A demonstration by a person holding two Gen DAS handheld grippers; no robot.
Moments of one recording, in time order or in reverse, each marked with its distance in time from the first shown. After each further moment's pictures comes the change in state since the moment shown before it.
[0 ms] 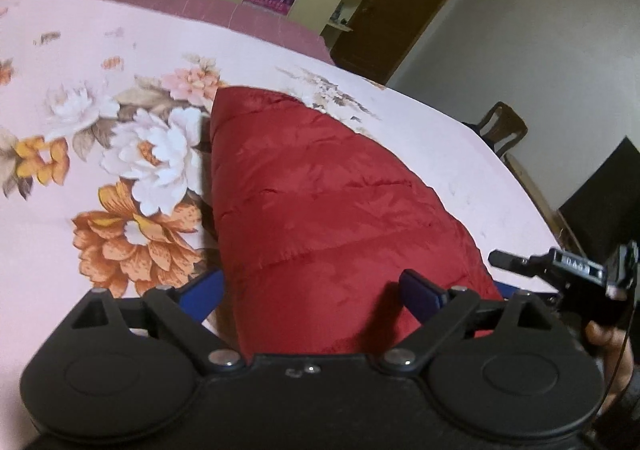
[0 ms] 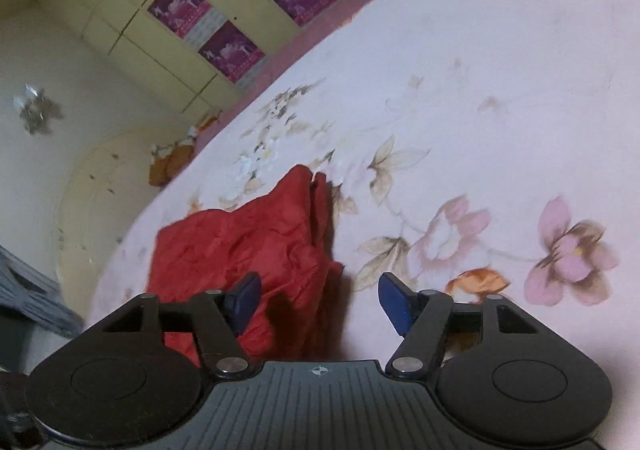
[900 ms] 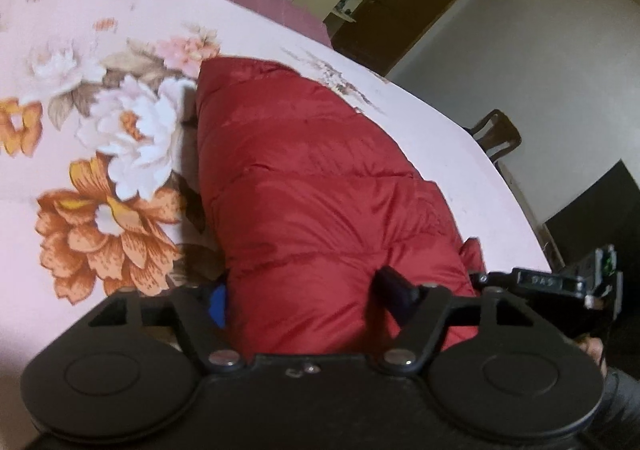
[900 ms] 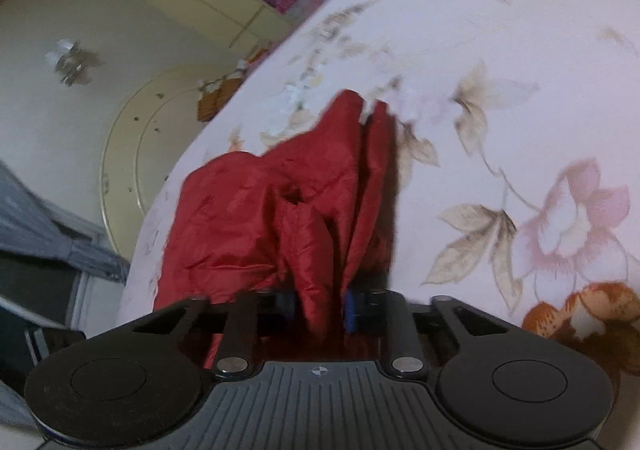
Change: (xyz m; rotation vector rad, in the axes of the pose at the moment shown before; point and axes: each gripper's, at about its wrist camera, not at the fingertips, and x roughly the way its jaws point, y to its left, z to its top) left arm 0.021 0.004 0.004 -0.061 0.031 -0.051; right arm 0.053 0.009 0.002 -0.081 0.187 0.131
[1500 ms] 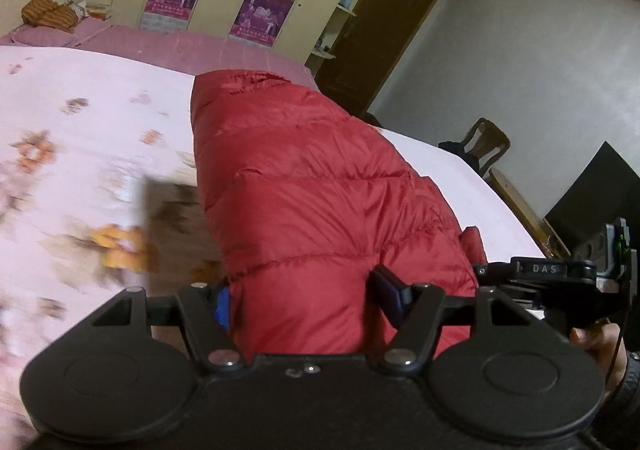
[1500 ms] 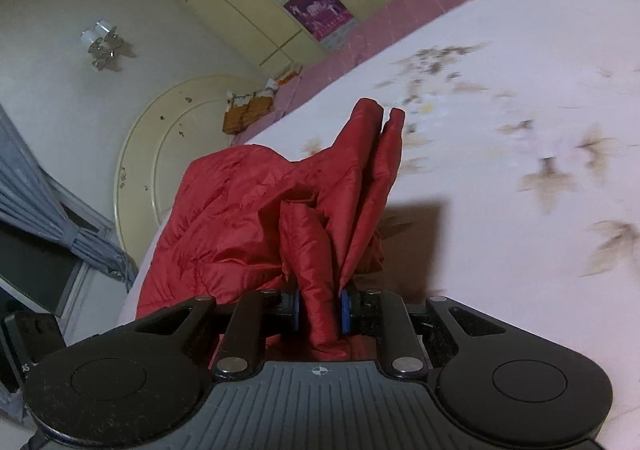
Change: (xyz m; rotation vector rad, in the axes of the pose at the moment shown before) left arm -0.115 0.045 0.042 0.144 -0.103 0.010; right arm 0.033 0.145 -0.041 -0.103 -0.097 -0.021
